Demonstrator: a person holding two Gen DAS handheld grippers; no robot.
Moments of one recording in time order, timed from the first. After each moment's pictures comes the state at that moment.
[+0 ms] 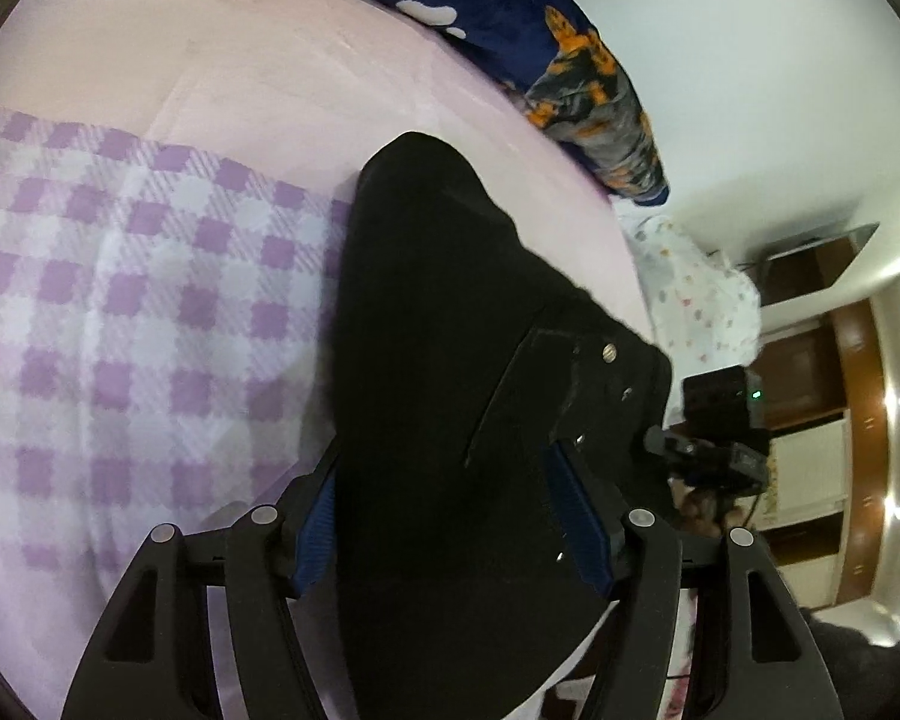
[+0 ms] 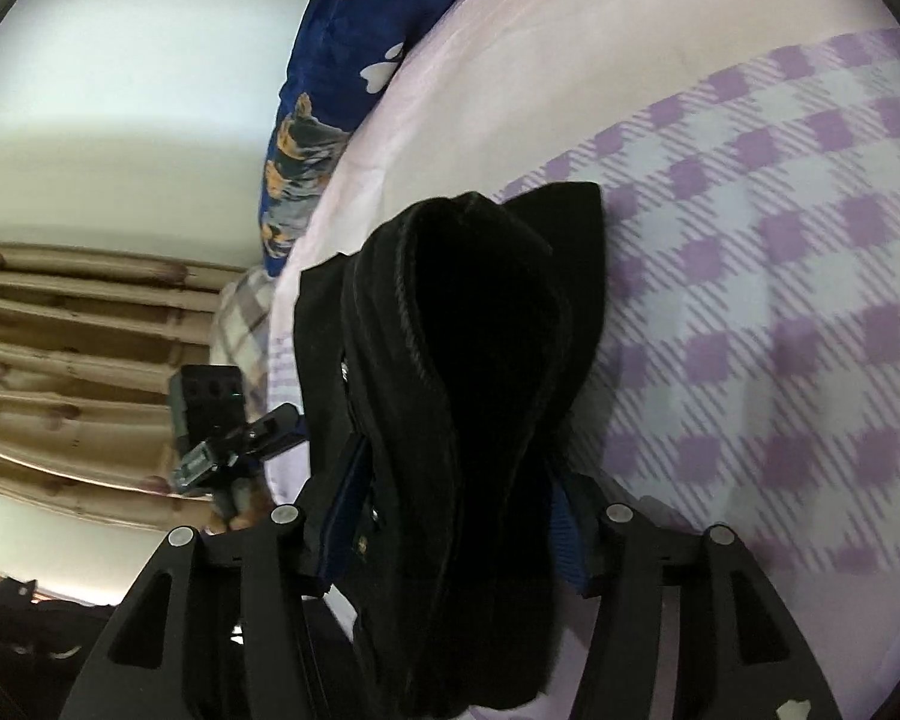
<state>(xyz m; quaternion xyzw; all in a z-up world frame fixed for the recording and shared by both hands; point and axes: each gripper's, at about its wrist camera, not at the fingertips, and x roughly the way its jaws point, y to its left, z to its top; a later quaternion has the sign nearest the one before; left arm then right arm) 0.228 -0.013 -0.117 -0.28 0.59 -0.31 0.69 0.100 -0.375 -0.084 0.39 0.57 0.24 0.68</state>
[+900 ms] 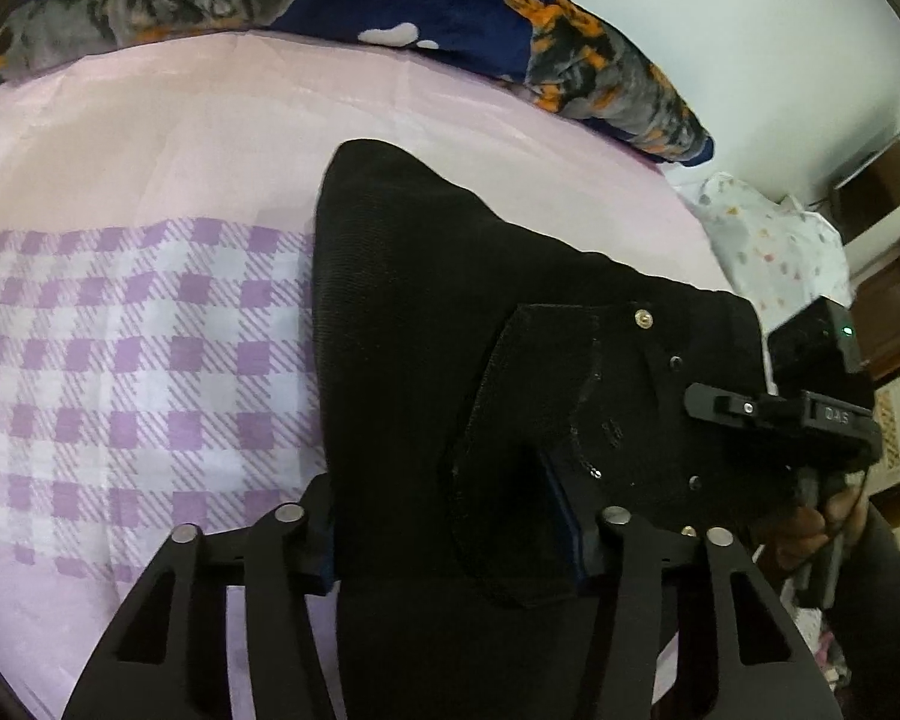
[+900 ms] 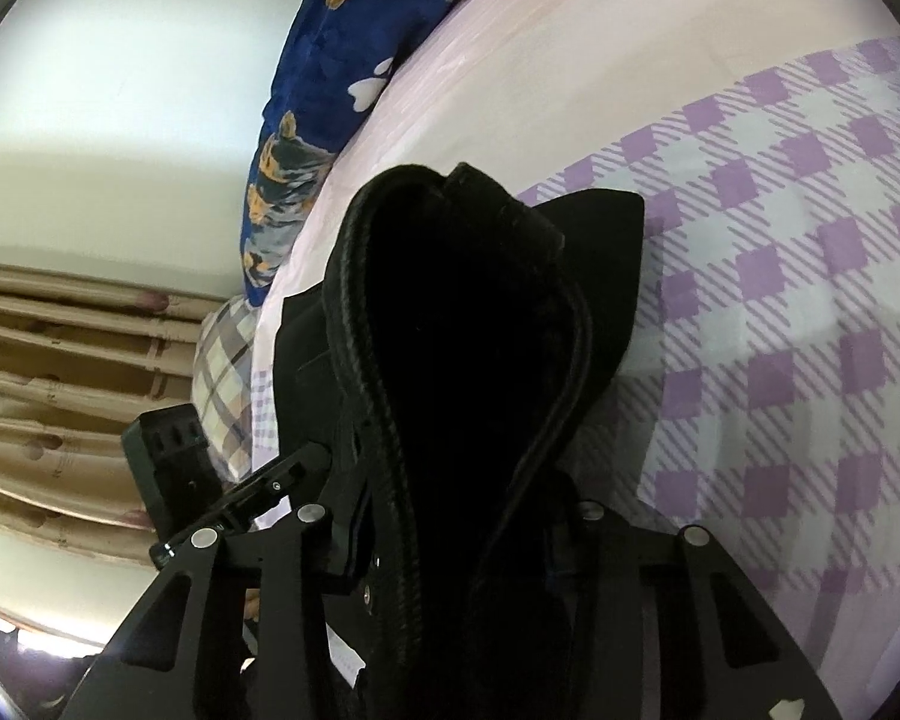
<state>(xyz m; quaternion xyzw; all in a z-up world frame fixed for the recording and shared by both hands) 0.214 -0.056 -0.093 -0.12 0.57 -0.24 0.77 0.097 -0.362 -0.086 0.39 0.56 0.18 0.71</state>
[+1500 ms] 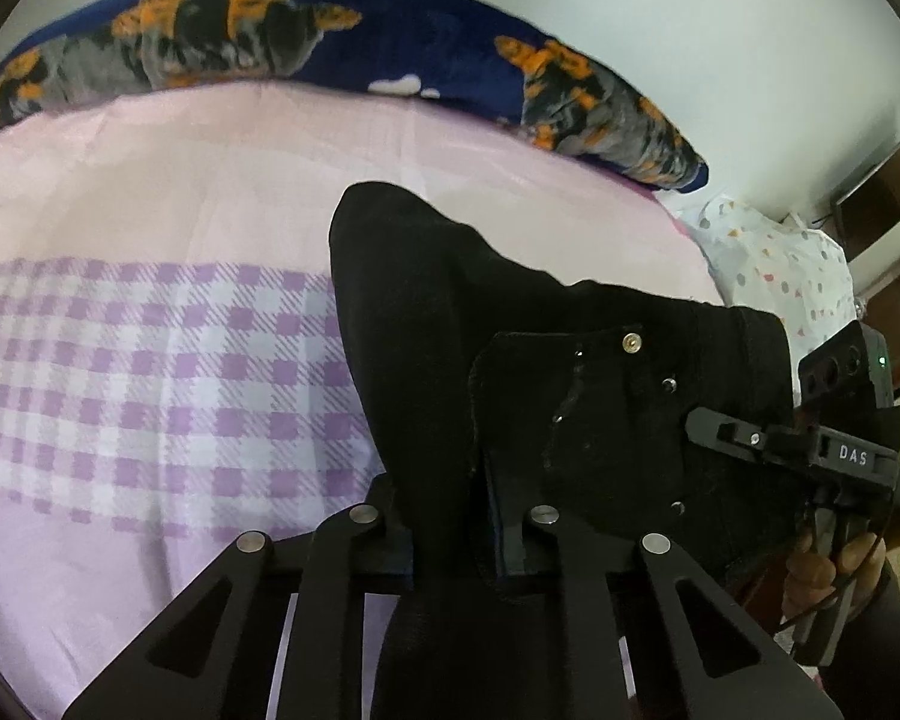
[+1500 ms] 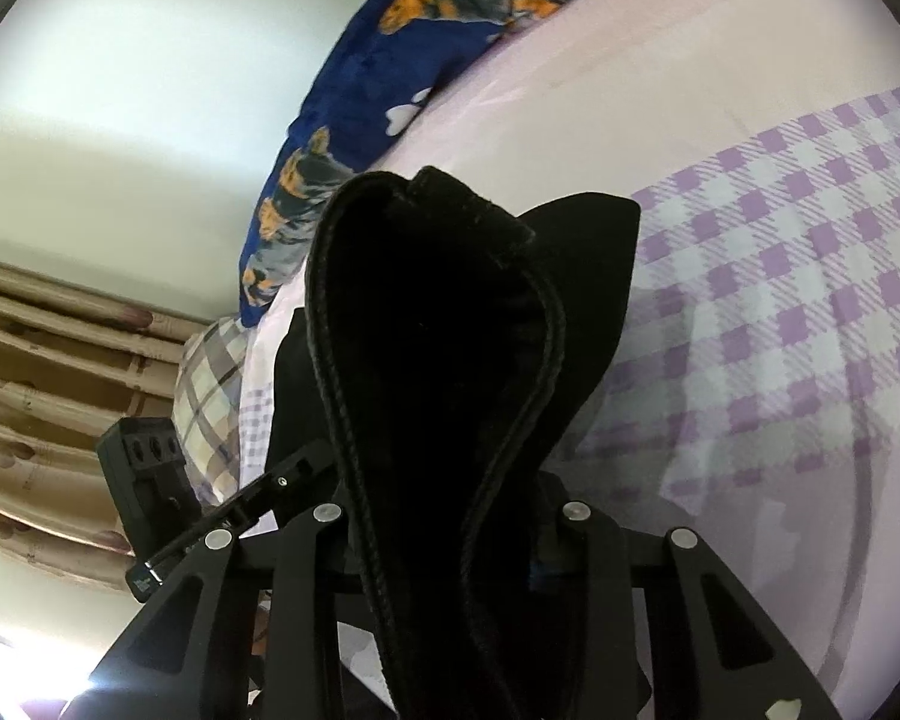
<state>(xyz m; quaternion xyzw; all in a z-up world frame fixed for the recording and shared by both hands) 0.194 -0.040 -0.046 -0.11 0.55 -0.22 0.80 0.083 -0.321 -0.037 0.36 0.53 0.15 0.75</state>
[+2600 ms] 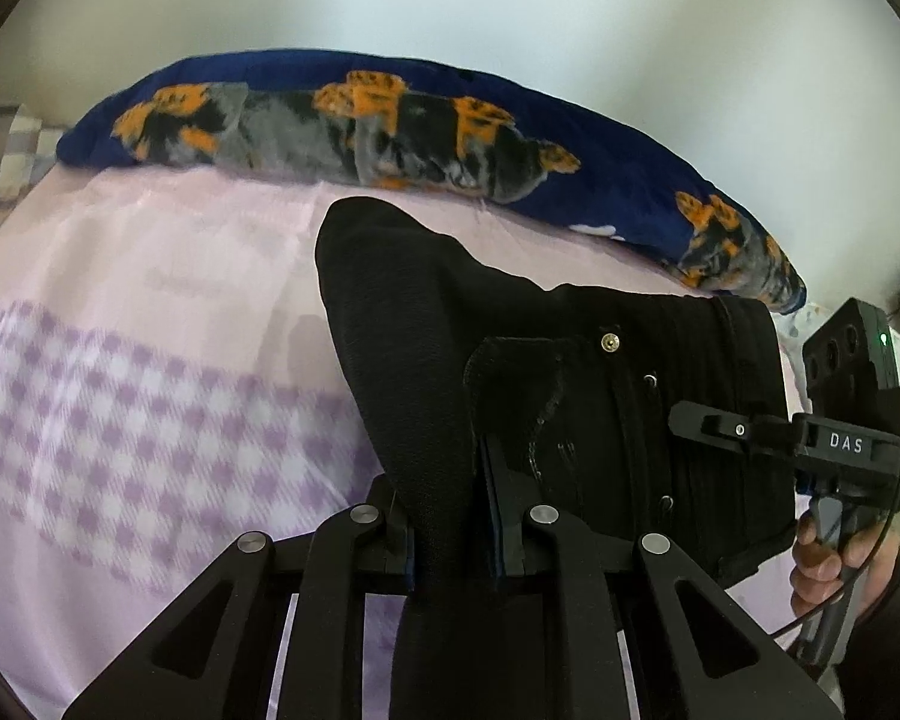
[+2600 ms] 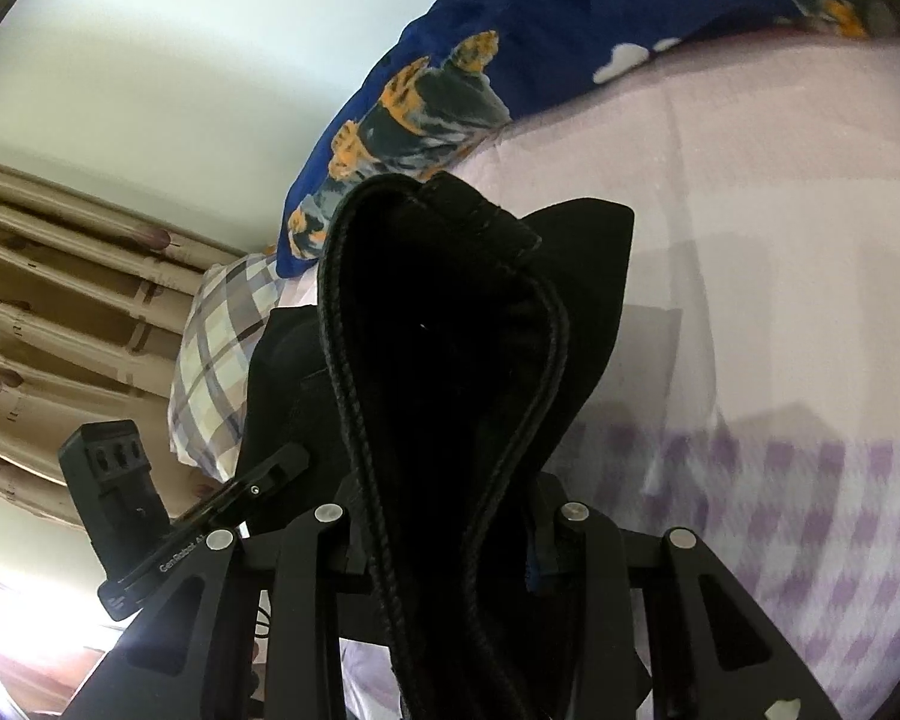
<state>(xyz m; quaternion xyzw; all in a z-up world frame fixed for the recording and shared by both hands) 0.268 0.094 -0.022 -0.12 0.51 -0.11 0.84 0.237 -0.185 -0.057 0.28 0.56 0.24 0.74</state>
